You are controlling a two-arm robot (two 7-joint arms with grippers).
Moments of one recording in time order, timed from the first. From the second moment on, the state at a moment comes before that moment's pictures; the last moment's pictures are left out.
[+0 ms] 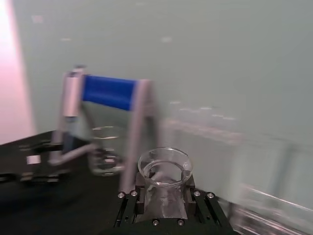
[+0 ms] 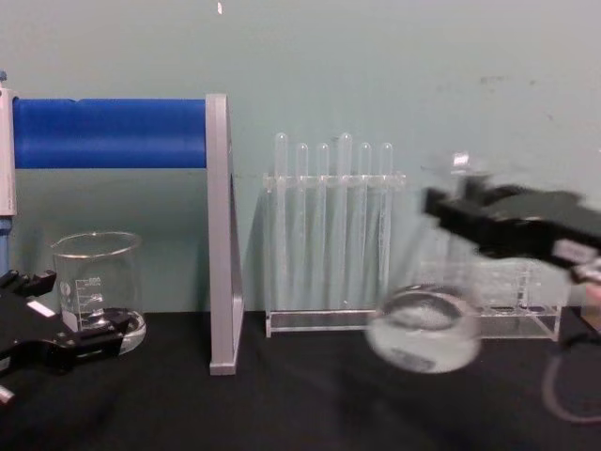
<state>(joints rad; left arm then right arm) -0.20 0.60 0.45 -1.41 -0.25 -0.12 0.03 0.15 0.29 -0.27 -1.62 0.30 0.02 0.37</state>
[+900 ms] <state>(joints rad) -0.20 0.60 0.45 -1.41 -0.25 -0.12 0.03 0.28 0.31 -0.43 -1.52 0.37 0.01 0.50</state>
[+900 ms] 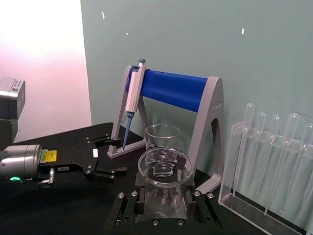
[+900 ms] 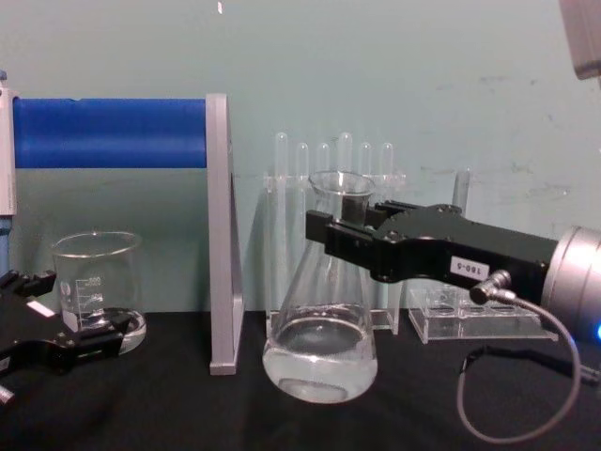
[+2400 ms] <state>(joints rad) -0.20 0.60 0.45 -1.41 -0.25 -0.12 0.03 0.33 0.44 -0.53 -1.38 0.48 -0.07 0.67</state>
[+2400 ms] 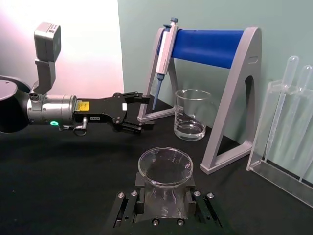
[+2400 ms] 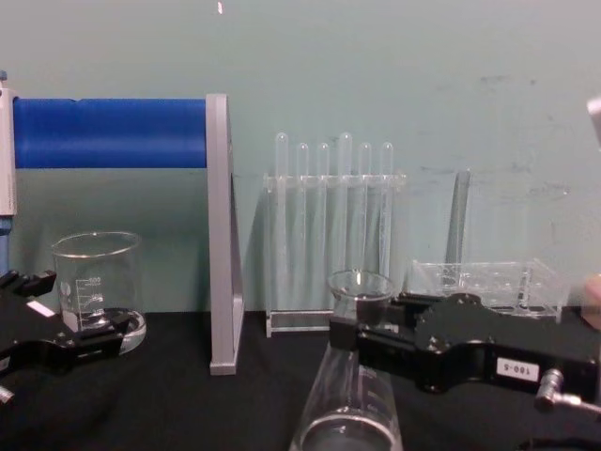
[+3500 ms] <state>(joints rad) -0.20 0.60 0.45 -1.41 -0.25 -0.12 0.03 0.35 0.43 -0.55 -1.34 0.49 -0.08 0.69</state>
